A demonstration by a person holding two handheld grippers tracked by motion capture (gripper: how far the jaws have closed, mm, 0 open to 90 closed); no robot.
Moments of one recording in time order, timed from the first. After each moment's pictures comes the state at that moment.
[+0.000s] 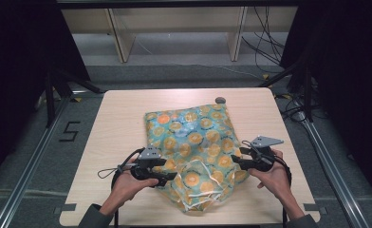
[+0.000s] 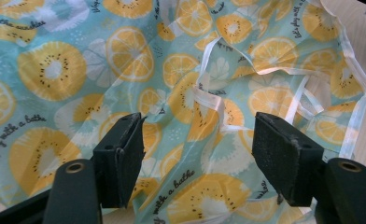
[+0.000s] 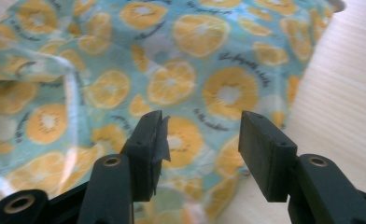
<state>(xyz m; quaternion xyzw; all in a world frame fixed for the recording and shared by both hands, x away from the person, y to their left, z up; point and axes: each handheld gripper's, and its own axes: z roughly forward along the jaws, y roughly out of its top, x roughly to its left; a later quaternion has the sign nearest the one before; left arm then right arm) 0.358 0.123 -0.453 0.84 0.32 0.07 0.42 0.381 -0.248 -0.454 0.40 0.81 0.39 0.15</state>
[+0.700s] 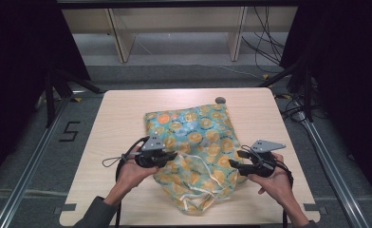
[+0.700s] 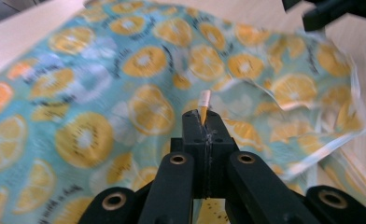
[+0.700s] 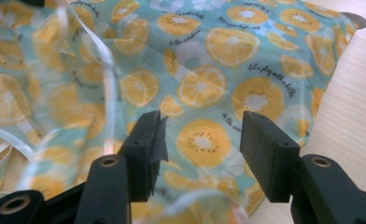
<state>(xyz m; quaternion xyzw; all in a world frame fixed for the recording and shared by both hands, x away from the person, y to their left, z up) 0.388 0.118 -0.428 0.83 0.28 0.13 0.46 0.363 -0.243 -0.442 0.38 0.82 0.42 0.14</state>
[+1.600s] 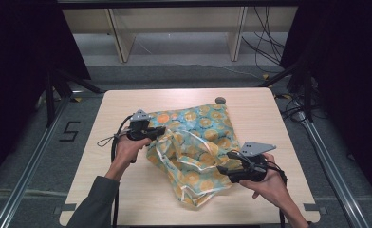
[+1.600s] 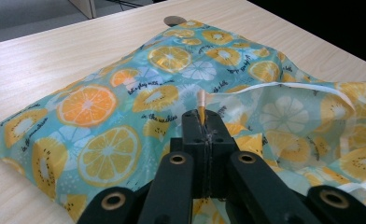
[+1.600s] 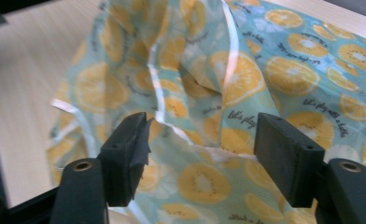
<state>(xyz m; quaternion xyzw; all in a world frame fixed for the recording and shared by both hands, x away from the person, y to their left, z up) 0.456 0.150 -0.432 0.78 0.38 0.12 0.48 0.350 -0.211 -0.425 0.29 0.85 0.42 0.15</state>
